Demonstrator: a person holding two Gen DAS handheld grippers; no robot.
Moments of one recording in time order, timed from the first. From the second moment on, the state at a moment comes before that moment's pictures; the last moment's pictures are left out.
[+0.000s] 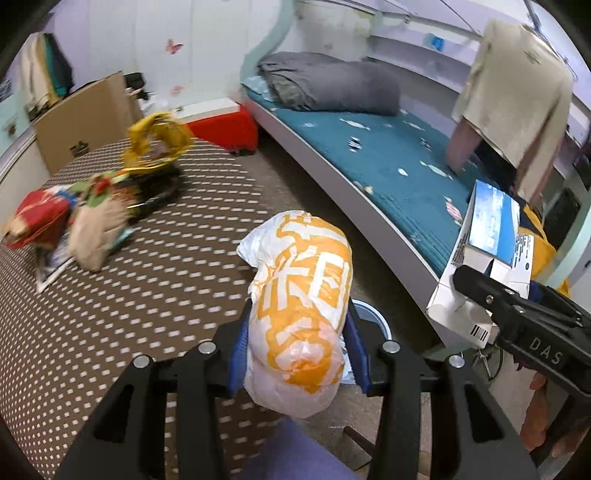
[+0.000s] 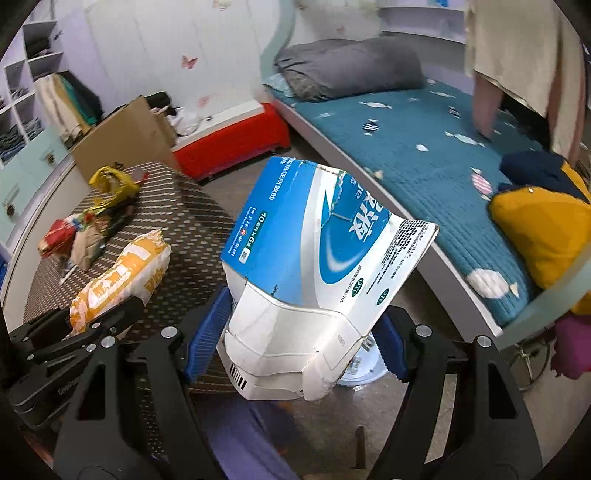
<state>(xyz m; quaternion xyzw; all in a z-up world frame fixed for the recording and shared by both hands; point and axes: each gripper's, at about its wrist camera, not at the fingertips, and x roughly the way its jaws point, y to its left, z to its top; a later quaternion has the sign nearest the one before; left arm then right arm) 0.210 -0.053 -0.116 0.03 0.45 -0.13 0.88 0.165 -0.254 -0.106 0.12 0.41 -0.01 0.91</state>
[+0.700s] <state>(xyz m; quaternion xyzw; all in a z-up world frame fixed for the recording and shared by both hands) 0.235 -0.200 -0.192 0.12 0.52 -0.21 0.82 0.151 -0.362 -0.180 0.18 0.47 -0.12 0.86</state>
